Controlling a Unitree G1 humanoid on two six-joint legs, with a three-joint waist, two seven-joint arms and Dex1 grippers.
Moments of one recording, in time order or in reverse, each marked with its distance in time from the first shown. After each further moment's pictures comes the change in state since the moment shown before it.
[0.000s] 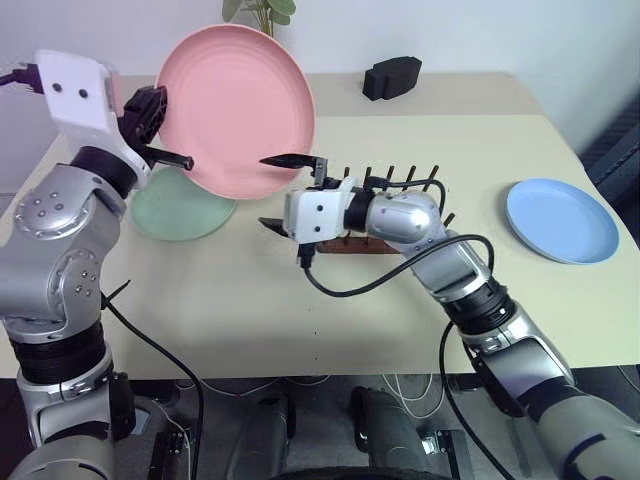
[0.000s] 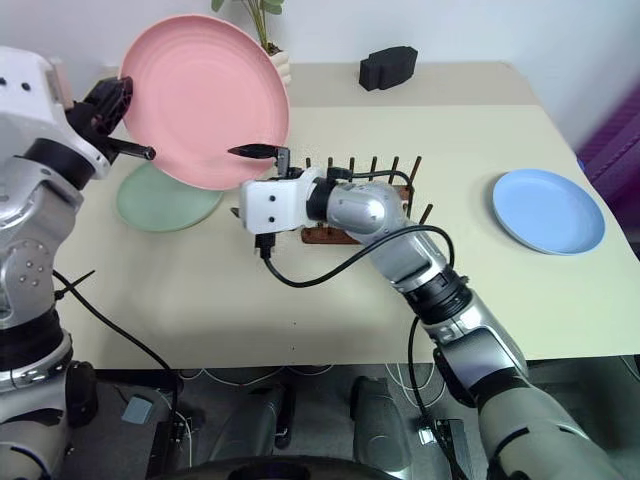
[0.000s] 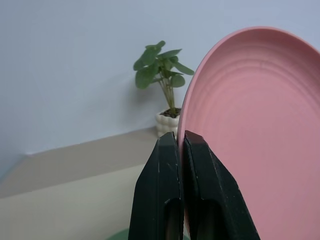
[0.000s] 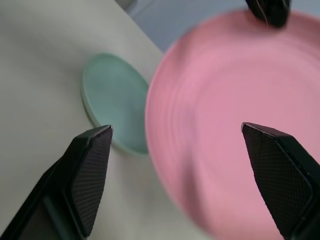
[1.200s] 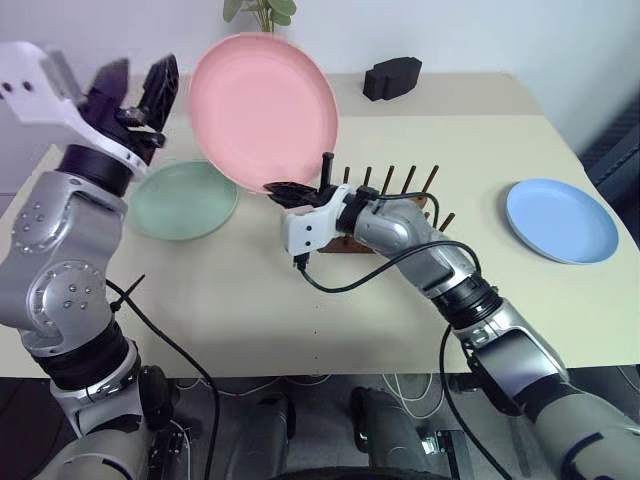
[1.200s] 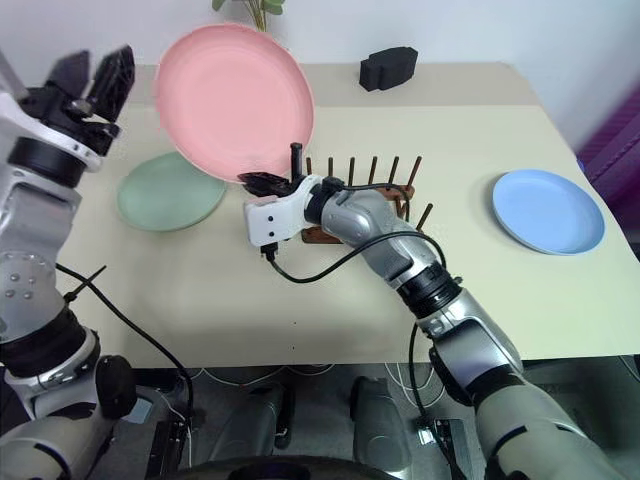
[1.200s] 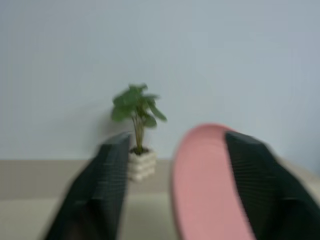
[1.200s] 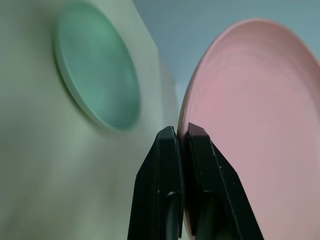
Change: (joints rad) left arm -0.027 -0.172 0.199 -0.057 -0.216 -0.041 0.060; right arm -0.013 -0.027 0.013 0.207 -0.281 -0.272 -0.250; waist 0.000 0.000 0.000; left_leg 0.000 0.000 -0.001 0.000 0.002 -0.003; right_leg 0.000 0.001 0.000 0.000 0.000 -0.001
